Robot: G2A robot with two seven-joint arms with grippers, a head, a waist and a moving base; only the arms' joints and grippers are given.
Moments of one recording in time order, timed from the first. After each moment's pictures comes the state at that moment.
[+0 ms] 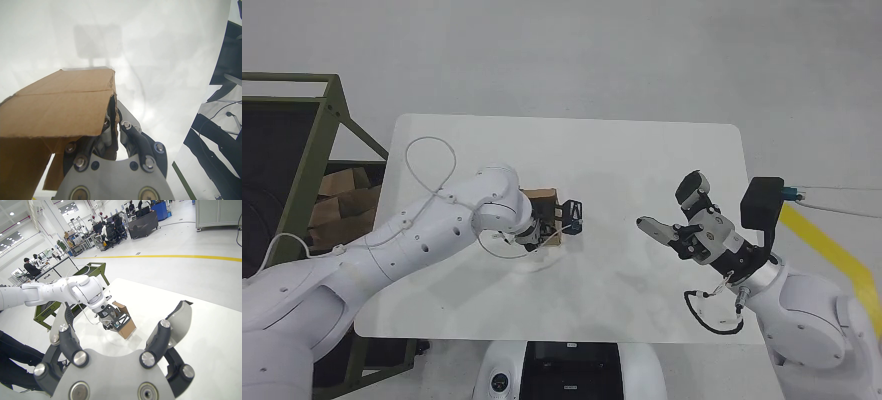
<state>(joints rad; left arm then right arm) 0.50 -0.95 -0.32 -1.56 0.63 -0.65 -1.17 -1.65 -1.05 1.52 -2.30 -0.52 -0.33 0.43</state>
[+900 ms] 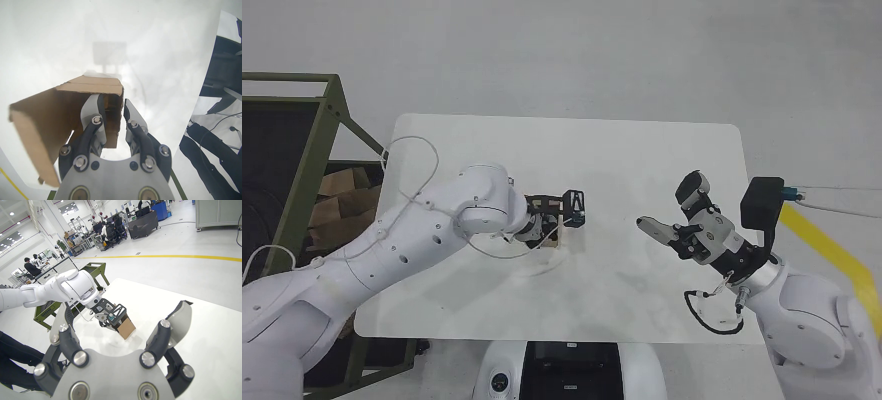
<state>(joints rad) 0.59 -0.88 -0.49 -1.77 0.65 -0.56 -1.20 -1.65 -1.05 1.52 -2.30 -0.52 -0.33 0.43</state>
